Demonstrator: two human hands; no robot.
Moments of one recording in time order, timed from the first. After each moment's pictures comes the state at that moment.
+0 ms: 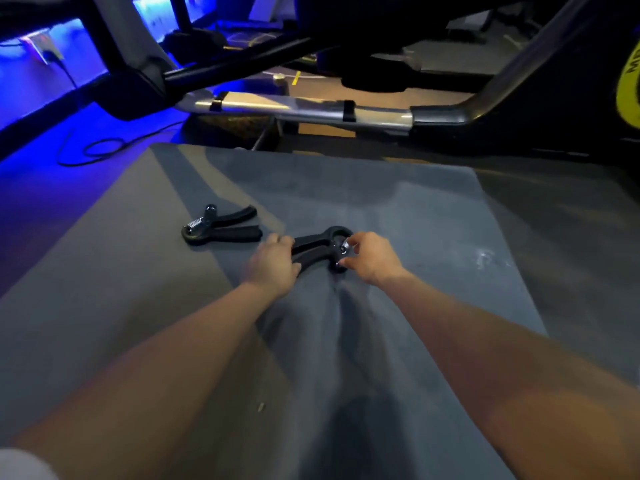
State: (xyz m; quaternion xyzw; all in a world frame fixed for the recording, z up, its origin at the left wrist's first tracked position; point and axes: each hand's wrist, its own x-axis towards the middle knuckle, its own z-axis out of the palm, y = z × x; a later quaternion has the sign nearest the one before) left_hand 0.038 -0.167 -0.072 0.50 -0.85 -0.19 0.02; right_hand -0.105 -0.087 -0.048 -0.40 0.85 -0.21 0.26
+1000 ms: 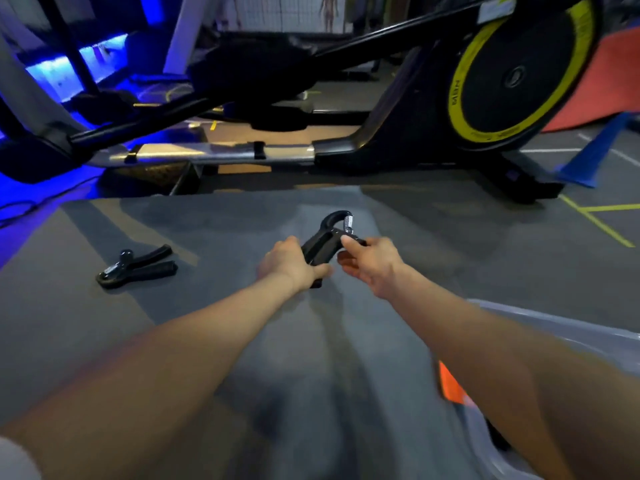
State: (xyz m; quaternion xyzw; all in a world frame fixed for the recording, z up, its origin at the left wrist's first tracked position) left_hand -0.075 -0.007 0.039 0.46 -0.85 -0.25 0.04; right_hand -0.173 0.083 0.042 -0.13 0.70 -0.60 0.36
